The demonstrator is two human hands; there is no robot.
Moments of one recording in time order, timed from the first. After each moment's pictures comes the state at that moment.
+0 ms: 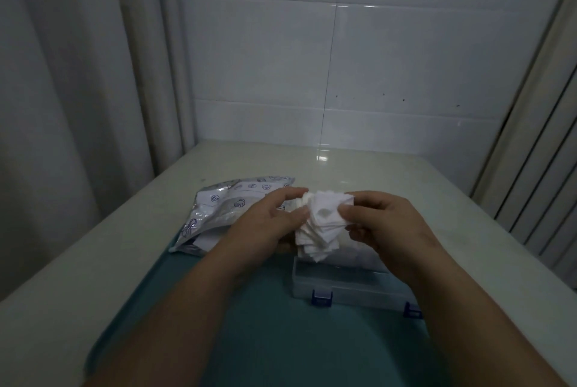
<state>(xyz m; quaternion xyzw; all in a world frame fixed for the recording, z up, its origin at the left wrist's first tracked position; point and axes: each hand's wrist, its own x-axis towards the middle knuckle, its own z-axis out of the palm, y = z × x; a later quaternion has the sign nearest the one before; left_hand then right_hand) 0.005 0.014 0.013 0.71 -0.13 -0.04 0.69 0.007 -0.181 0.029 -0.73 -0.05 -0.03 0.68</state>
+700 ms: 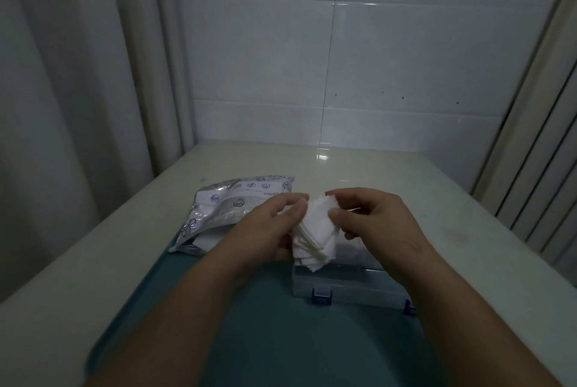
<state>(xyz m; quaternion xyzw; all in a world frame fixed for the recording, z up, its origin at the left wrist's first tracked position) 0.005 0.012 0.012 0.70 -0.10 -0.09 0.70 0.006 -0.174 0.027 -0.82 -0.10 -0.09 0.55</state>
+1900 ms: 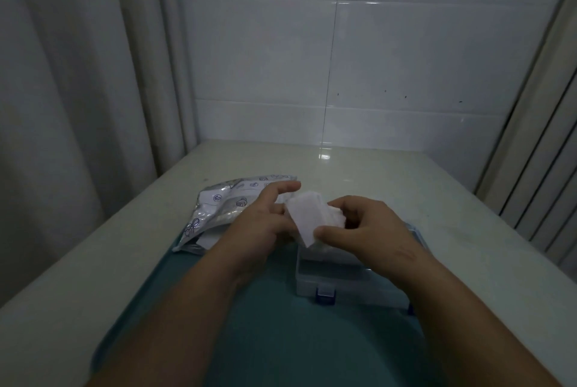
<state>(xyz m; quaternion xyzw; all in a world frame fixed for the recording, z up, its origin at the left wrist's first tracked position) 0.004 0.013 0.015 0.67 -0.09 -0.05 0.74 0.002 -0.166 0.022 -0.87 -0.14 -0.04 0.46</state>
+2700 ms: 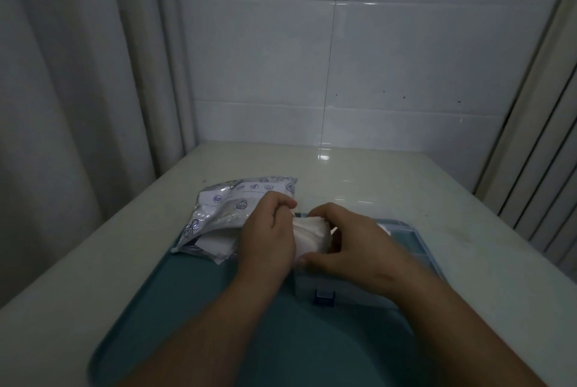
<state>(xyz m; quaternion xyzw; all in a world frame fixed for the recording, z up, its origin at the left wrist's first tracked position) 0.005 -0.016 -0.004 0.77 0.01 0.25 0.59 -0.003 -0.158 0.016 -0.92 -0.20 -0.04 0.33</state>
